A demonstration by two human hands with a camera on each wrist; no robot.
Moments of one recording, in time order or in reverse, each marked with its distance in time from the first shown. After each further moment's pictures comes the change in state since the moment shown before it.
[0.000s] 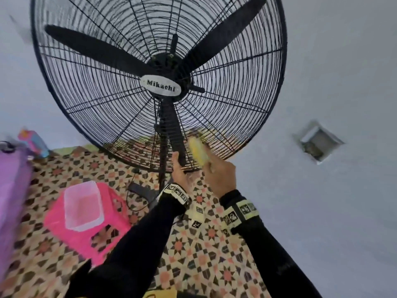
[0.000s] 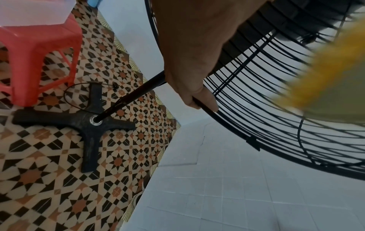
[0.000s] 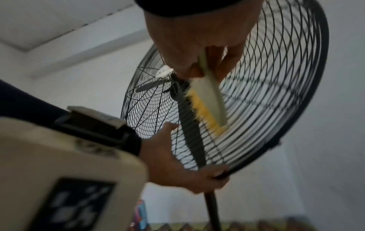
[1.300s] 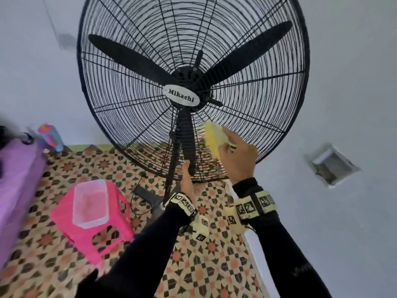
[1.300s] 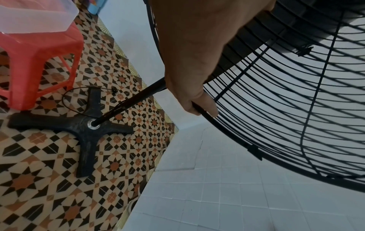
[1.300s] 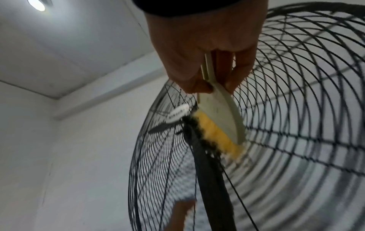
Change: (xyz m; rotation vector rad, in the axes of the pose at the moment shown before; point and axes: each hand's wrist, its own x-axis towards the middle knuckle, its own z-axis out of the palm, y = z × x) left_hand 0.019 -0.003 -0.014 -0.067 -0.102 -0.042; right_hand 0.073 -0.039 -0.028 0.068 0.068 0.115
